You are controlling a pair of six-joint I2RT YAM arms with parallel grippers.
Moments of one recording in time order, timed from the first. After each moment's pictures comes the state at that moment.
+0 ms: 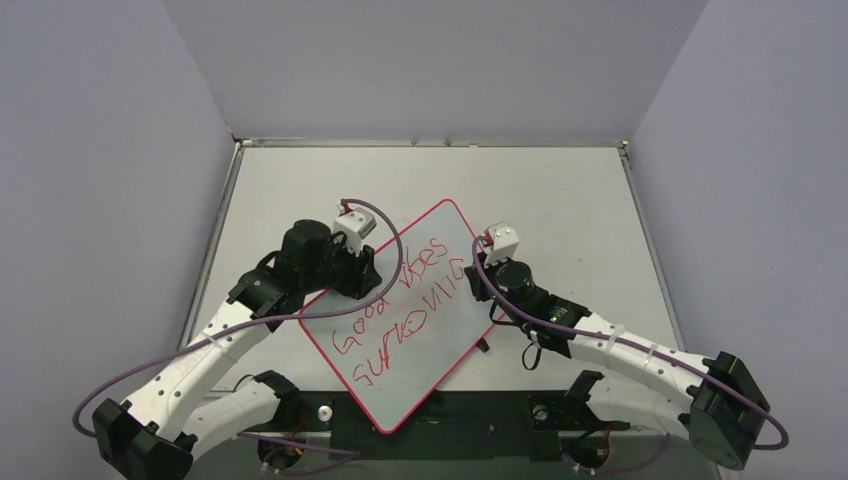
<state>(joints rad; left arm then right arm) -0.58 0.95 0.89 -0.55 0.18 -0.12 0.85 1.01 0.54 0.07 0.33 0.28</state>
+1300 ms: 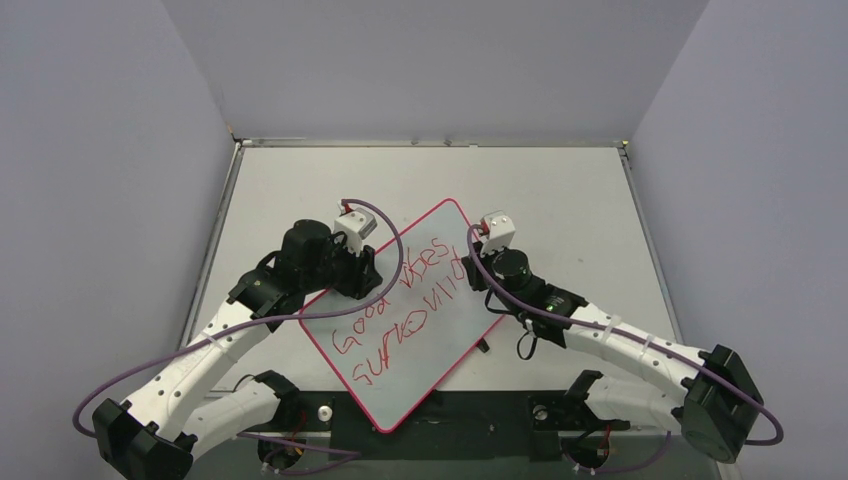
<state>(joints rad) -0.58 0.95 0.89 -0.54 0.19 -0.11 0.82 1.09 0.65 0.05 0.32 0.24</state>
